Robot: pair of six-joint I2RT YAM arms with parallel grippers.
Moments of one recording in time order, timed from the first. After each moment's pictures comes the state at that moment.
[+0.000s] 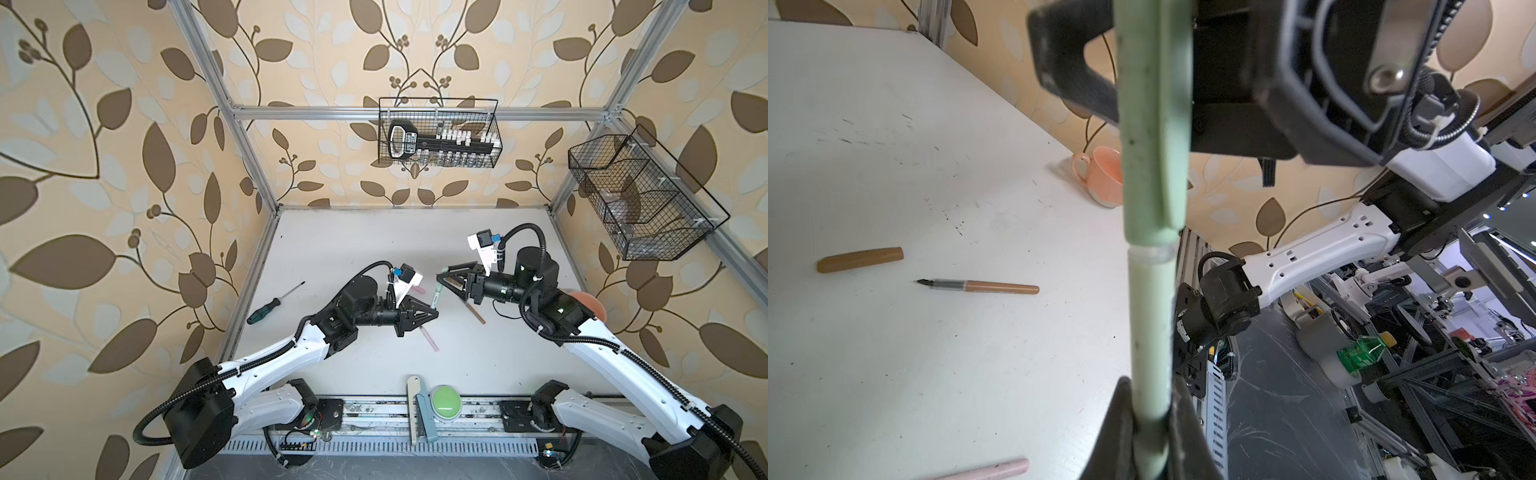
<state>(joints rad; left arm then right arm) -0.76 1.11 0.64 0.26 0.68 -0.46 0.53 1.00 0.89 -0.11 -0.59 0.48</state>
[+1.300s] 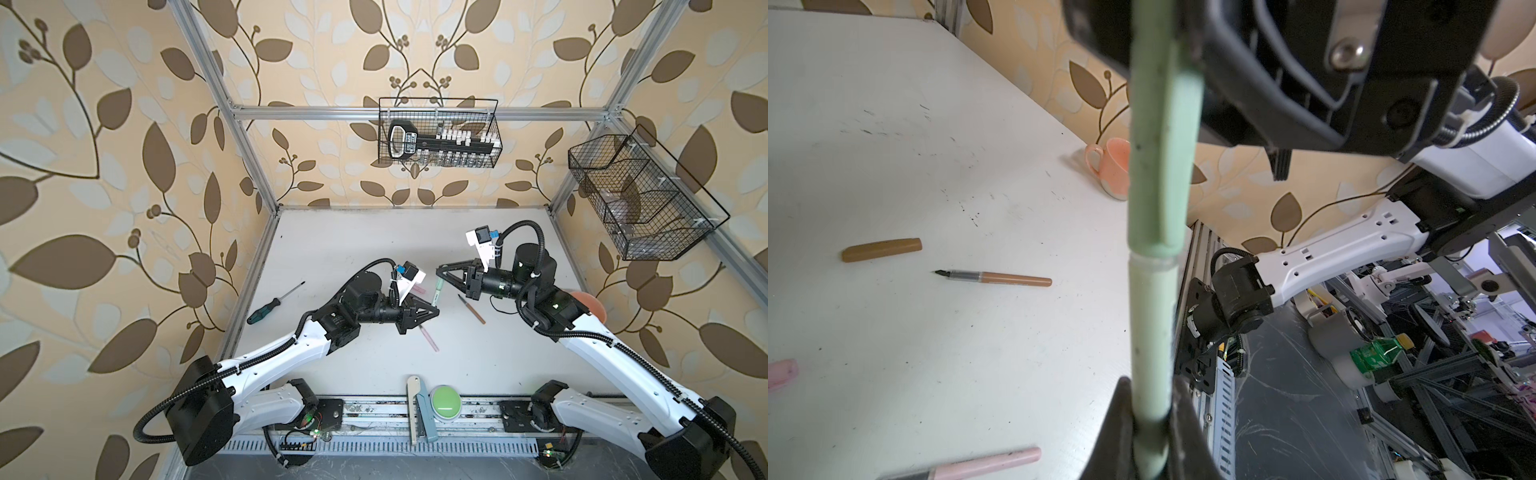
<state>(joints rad) -0.75 1.13 0.71 0.15 0.64 -0.42 0.51 1.04 0.89 -0.03 -0.63 0.50</state>
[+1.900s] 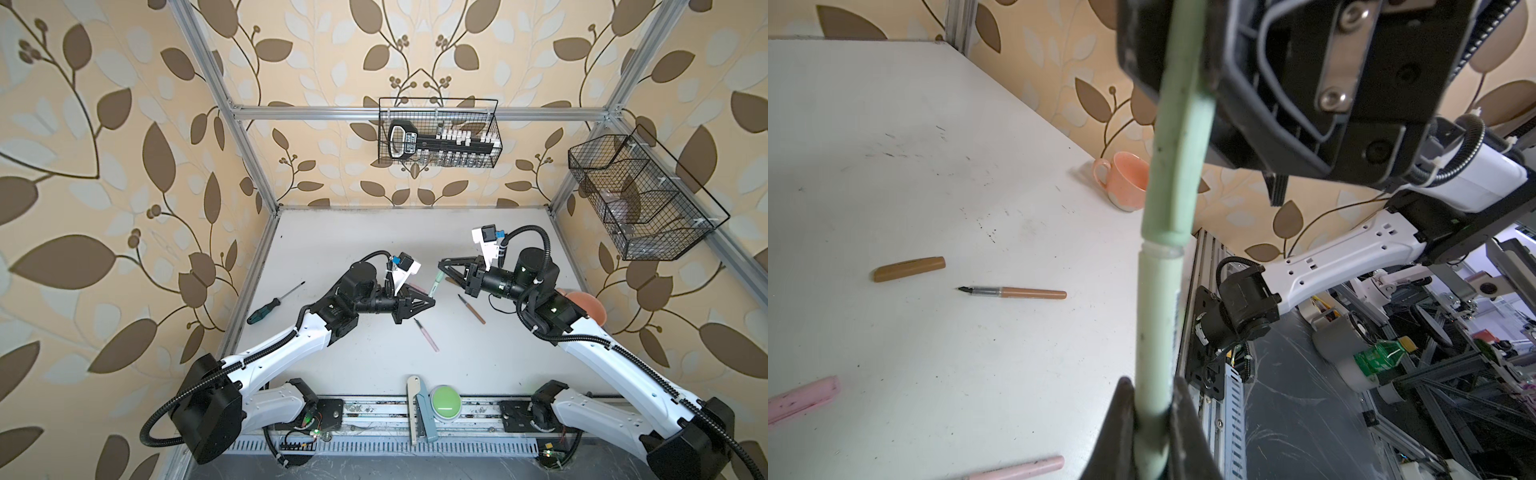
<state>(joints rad) -0.65 1.17 0.75 0.17 0.74 -0.39 0.52 1.02 0.83 0.08 -0.54 0.52</state>
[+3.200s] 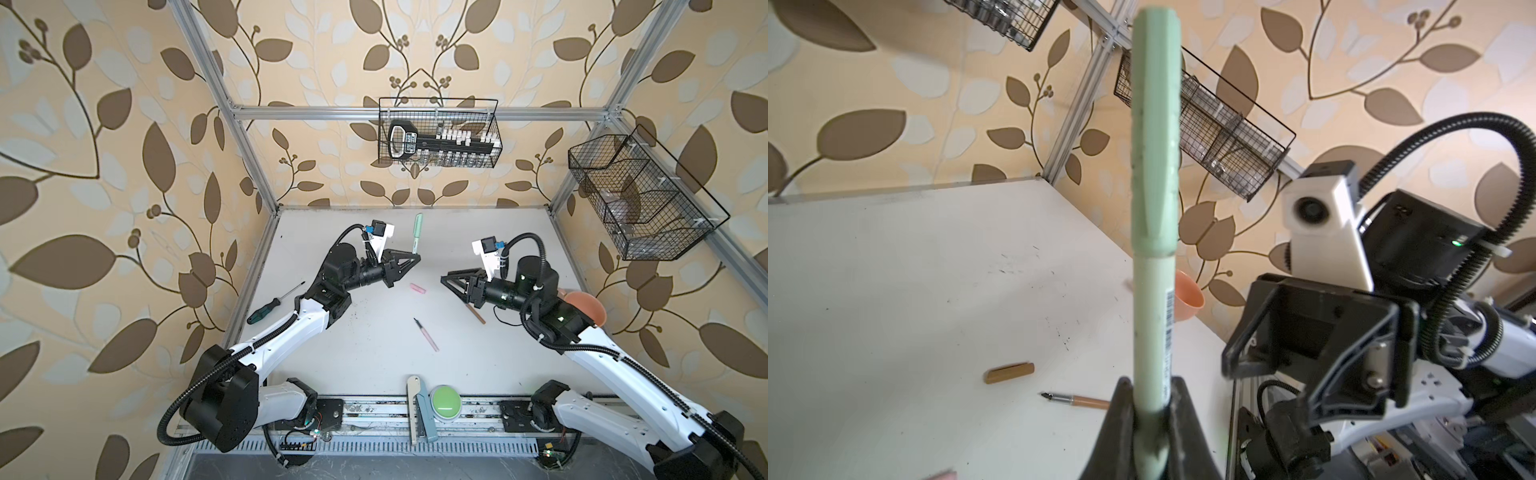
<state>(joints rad) -0.49 1.24 0.75 0.47 0.67 -0.58 0.52 0.91 0.82 -0.11 -0.48 0.50</state>
